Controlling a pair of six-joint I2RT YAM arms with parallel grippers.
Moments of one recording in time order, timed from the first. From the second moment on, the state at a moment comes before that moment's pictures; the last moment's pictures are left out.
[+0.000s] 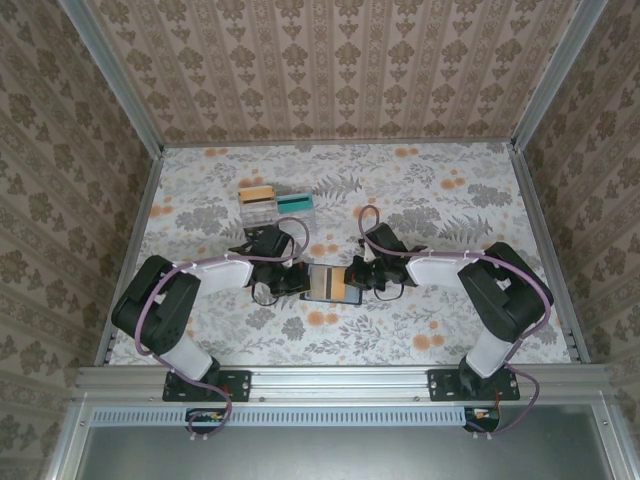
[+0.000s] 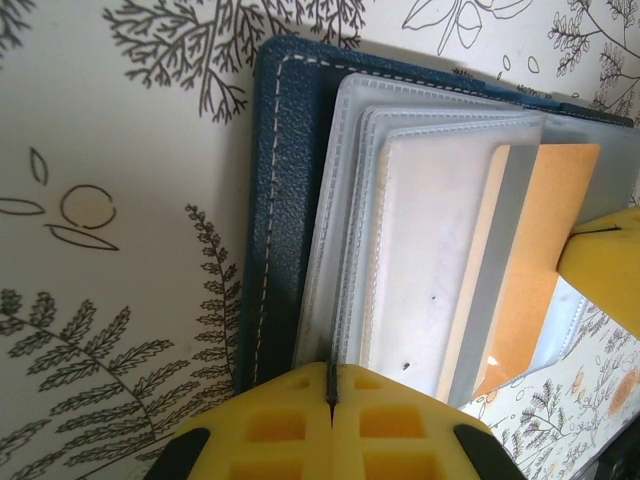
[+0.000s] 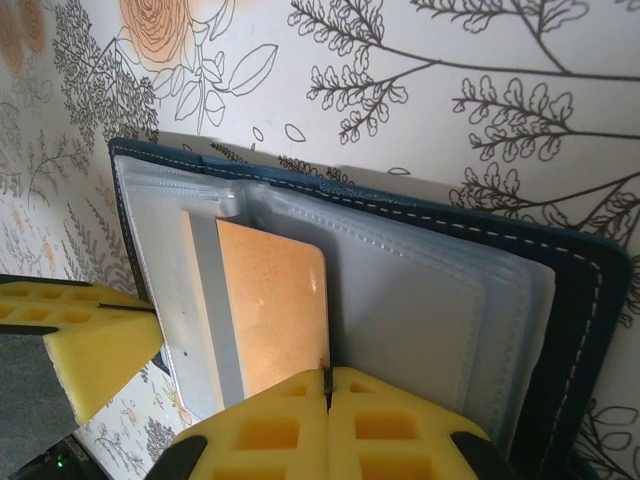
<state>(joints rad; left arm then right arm) -0.61 1.59 0.73 -0.26 0.45 -0.69 0.58 1.70 0.78 -0.06 -0.41 0.84</state>
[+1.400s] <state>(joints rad) -0.57 1.46 0.79 -0.35 0.46 -0.68 0.44 1.36 0.71 -0.20 -0.48 0.75</state>
